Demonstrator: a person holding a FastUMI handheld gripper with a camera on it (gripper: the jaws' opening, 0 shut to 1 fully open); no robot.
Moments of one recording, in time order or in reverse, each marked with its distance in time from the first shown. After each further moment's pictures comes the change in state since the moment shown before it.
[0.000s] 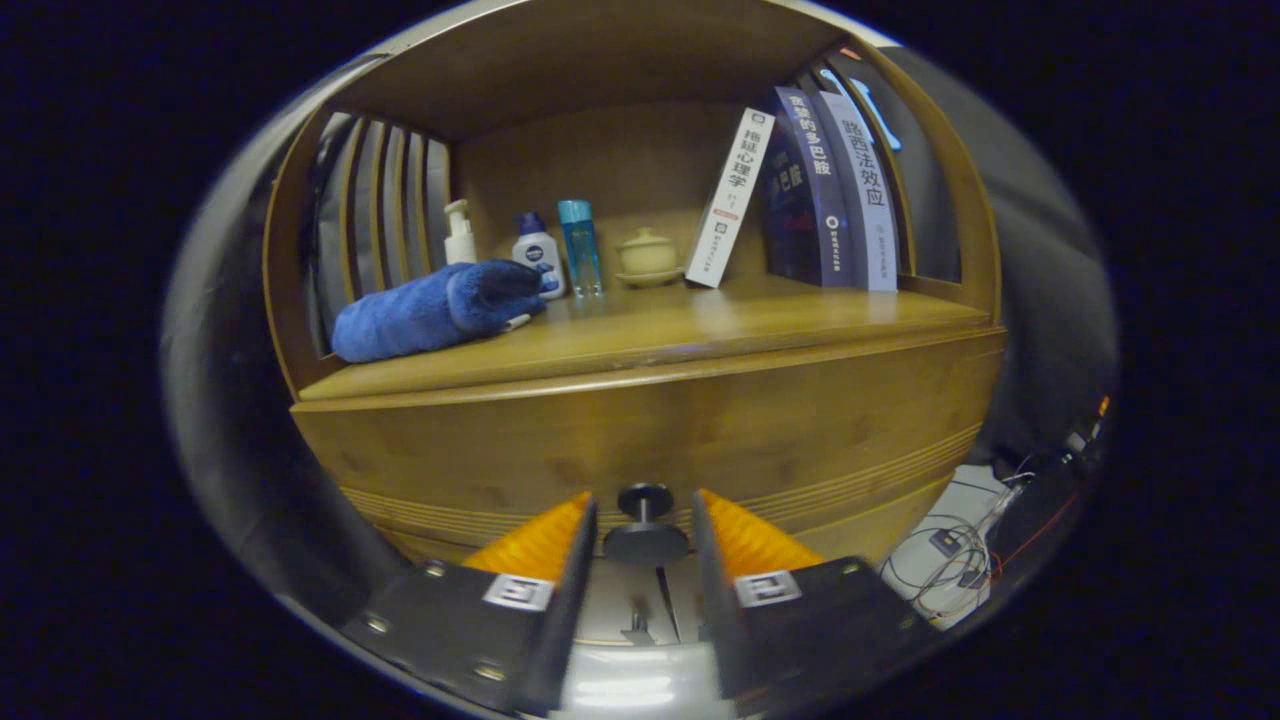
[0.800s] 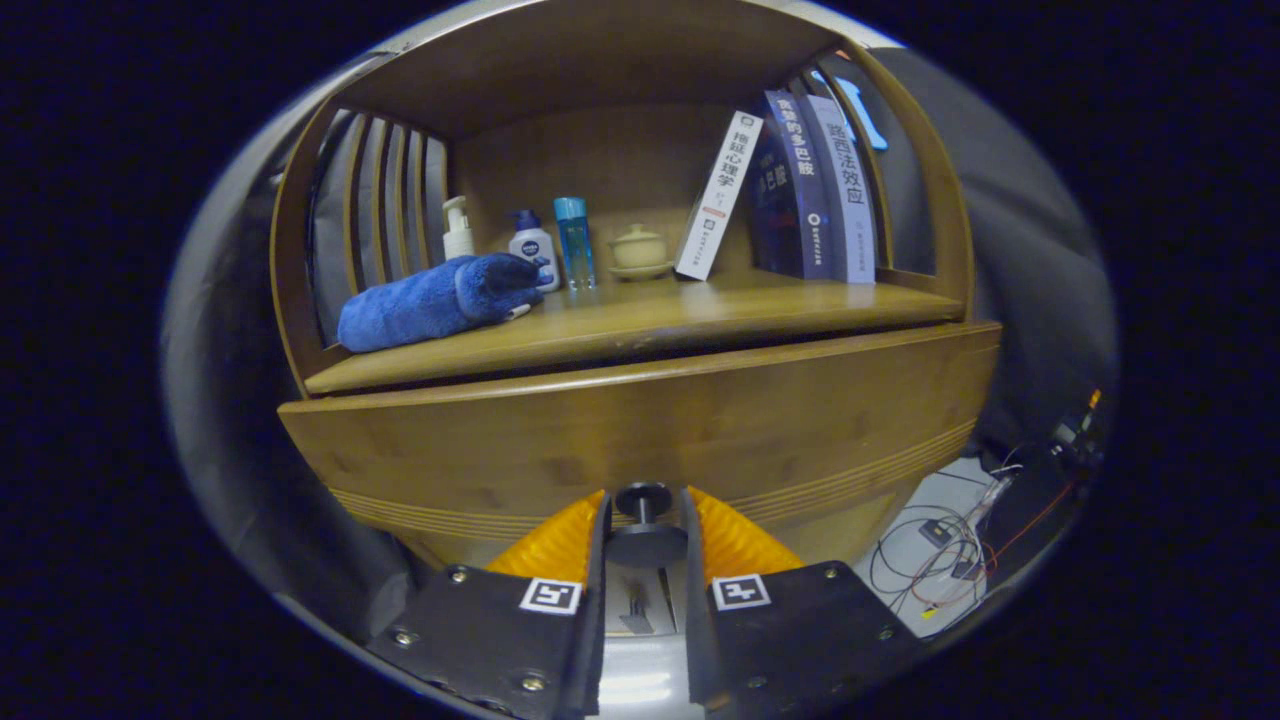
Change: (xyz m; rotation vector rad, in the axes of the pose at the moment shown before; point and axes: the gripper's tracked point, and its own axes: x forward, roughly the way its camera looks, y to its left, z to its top) arm -0.038 0.000 -0.015 0.013 0.007 -0.051
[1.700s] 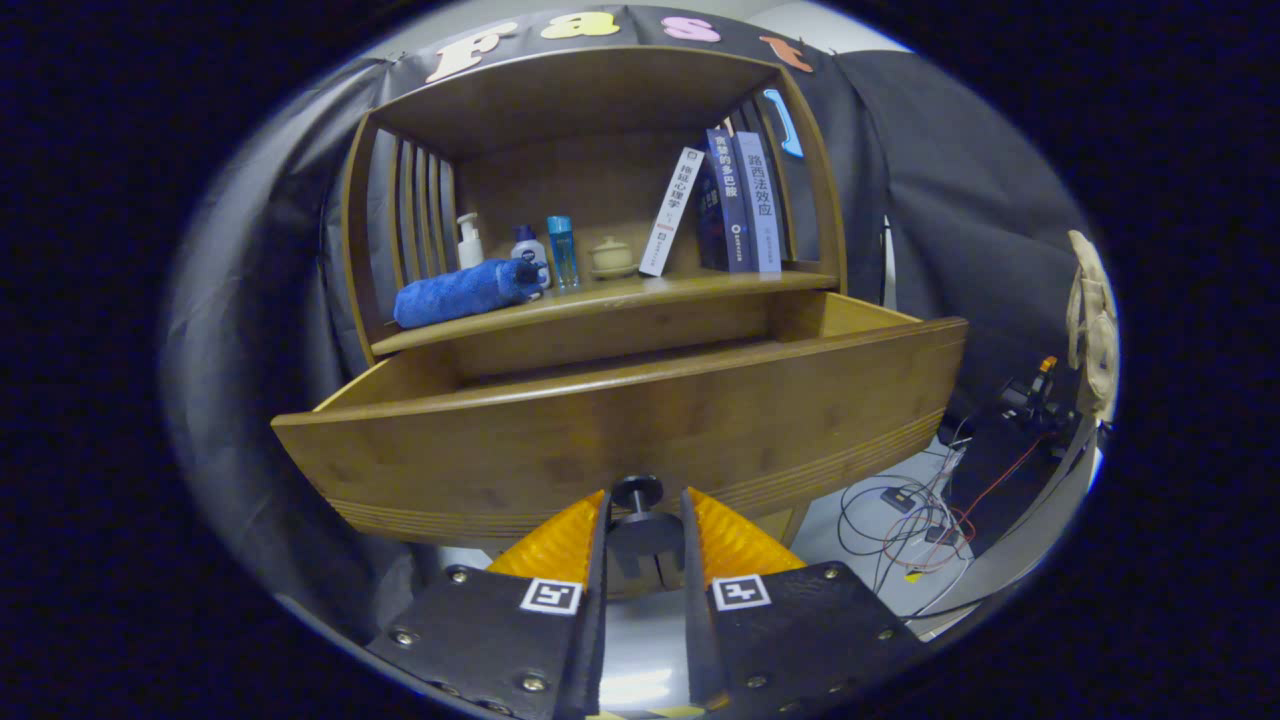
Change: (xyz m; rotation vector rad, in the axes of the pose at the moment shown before) arm -0.127 -0.012 -0.042 0.021 -0.024 -0.094
